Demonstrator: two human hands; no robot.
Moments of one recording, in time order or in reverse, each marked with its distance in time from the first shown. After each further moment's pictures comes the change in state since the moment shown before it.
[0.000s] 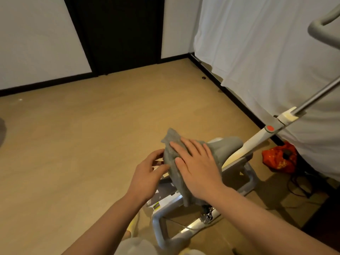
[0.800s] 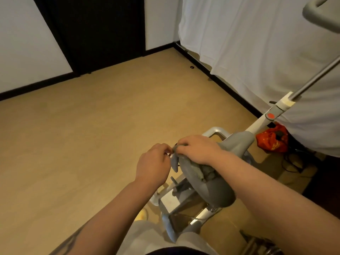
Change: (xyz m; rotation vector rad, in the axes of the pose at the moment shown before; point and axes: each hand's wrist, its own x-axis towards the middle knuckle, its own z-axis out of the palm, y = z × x) left_hand 0.058 0.009 -0.038 0.576 -0.125 0.059; right_hand 0.090 -0.016 -0.013 0.169 -0.324 0.177
